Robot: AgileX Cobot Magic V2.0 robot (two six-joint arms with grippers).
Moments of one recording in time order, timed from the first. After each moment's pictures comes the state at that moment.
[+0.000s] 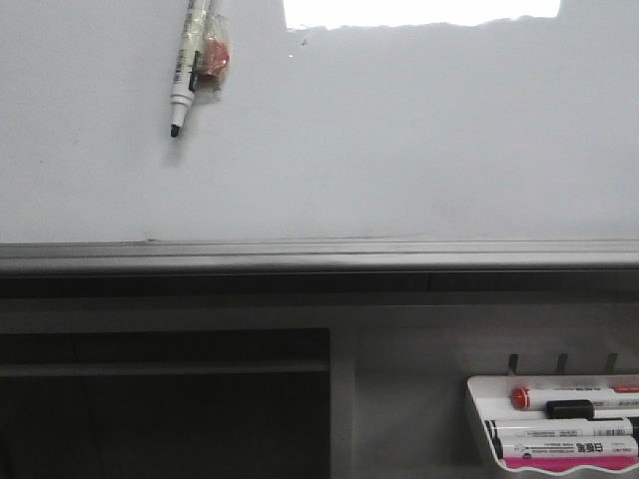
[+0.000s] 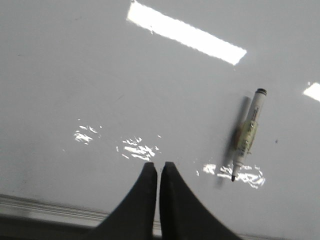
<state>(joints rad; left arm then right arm) -0.10 0.11 -0.22 -0.62 0.26 0.18 0.00 0.22 -0.20 0.58 0.30 -0.20</state>
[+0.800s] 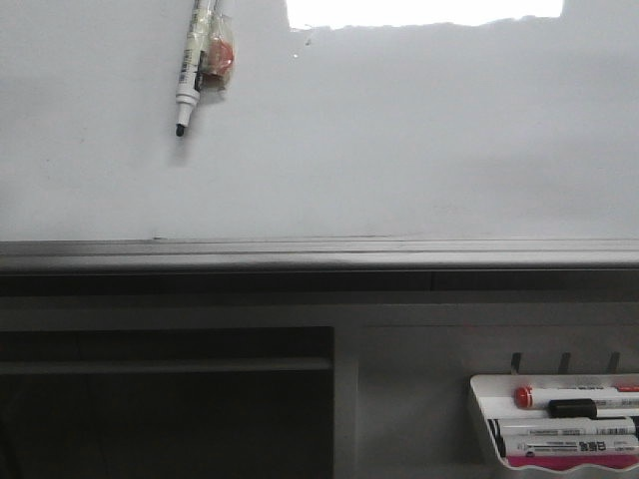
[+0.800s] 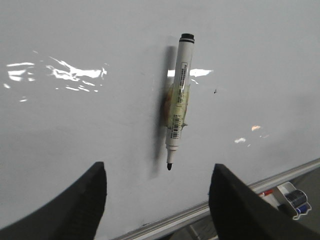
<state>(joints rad) -0.10 0.87 -0.56 -1.49 0.55 1.28 0.17 0.65 -0.45 0.57 0.36 -0.32</state>
